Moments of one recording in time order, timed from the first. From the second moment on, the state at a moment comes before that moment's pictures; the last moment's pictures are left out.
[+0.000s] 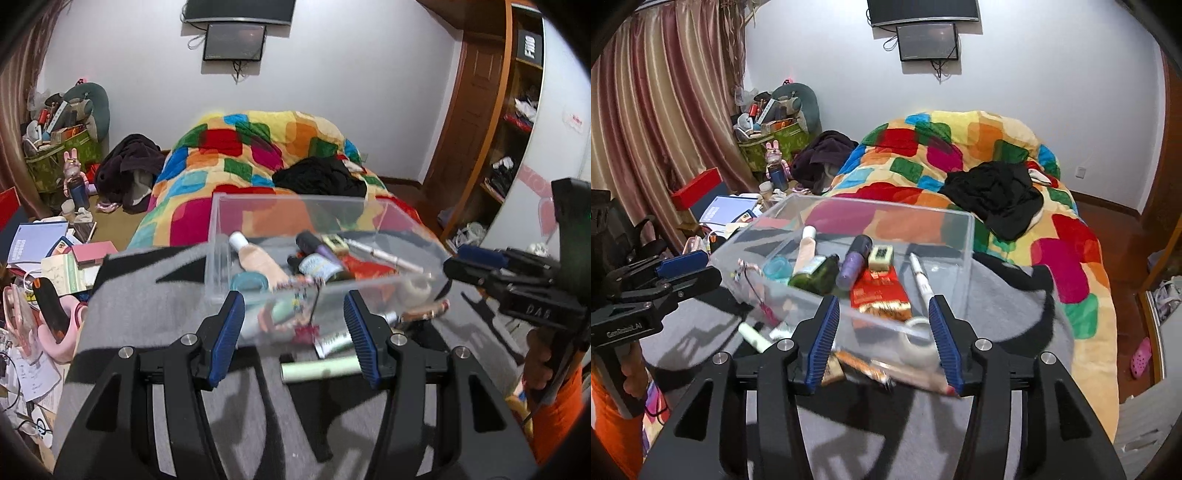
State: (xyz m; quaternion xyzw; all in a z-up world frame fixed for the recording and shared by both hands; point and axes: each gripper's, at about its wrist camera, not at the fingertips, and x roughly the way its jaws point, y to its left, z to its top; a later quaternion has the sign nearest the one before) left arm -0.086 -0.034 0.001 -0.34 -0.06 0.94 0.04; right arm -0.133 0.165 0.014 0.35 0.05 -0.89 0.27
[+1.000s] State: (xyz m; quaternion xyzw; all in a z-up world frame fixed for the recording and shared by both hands) left arm -0.127 -0.007 -0.057 -0.45 -0.06 0.89 0.01; right arm -0.122 0.145 -0.048 0.41 0.11 -0.84 0.34
